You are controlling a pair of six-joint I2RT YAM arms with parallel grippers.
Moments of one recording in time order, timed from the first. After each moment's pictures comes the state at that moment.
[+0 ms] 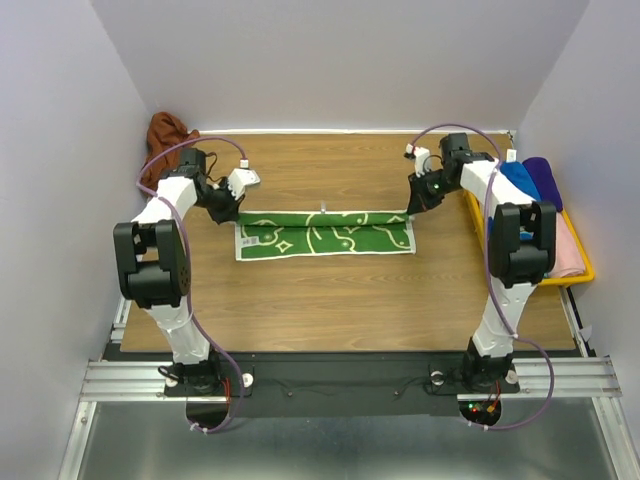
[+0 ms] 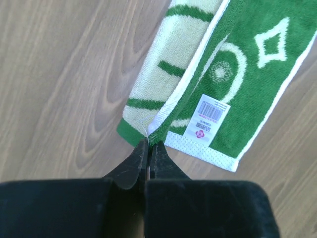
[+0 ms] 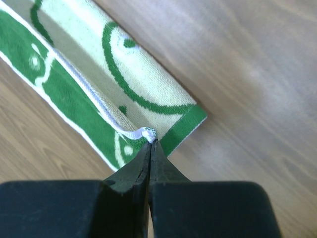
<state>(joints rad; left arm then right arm) 0.05 1.84 1.37 -0.72 0.56 1.01 0.07 1.99 1.59 -0.77 -0.57 -0.42</state>
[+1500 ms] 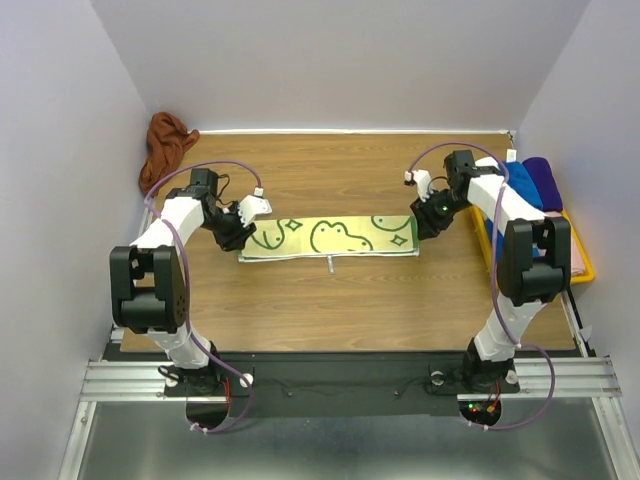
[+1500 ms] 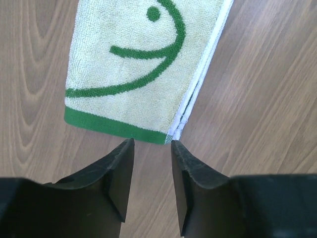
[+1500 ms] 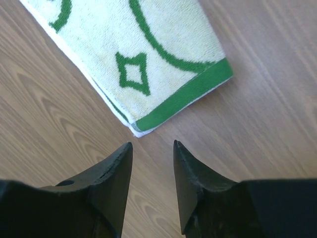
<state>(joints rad) -0.03 1.62 1.14 -0.78 0.49 1.10 0.07 1.82 1.37 -0.87 -0.49 -0.70</state>
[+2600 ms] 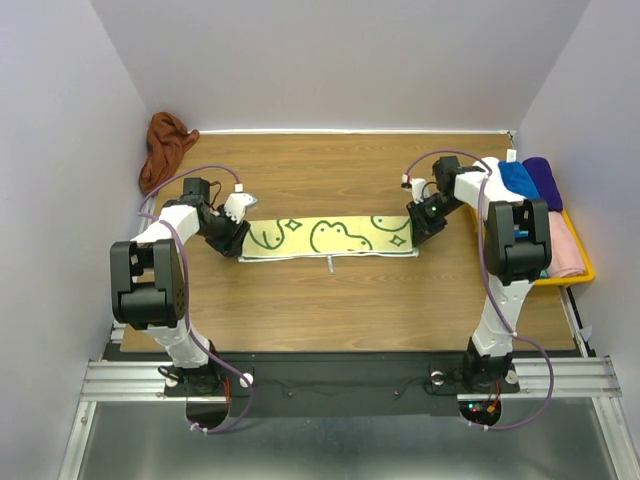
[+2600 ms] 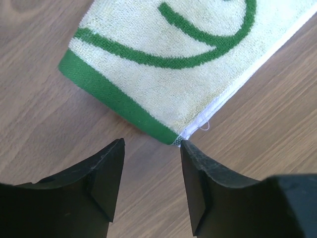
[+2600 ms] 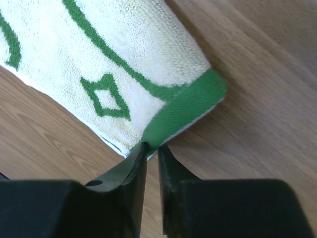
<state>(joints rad) 0.03 1.66 1.04 -0.60 0.43 0.71 0.09 2.01 1.46 -0.89 -0.45 -0.43</state>
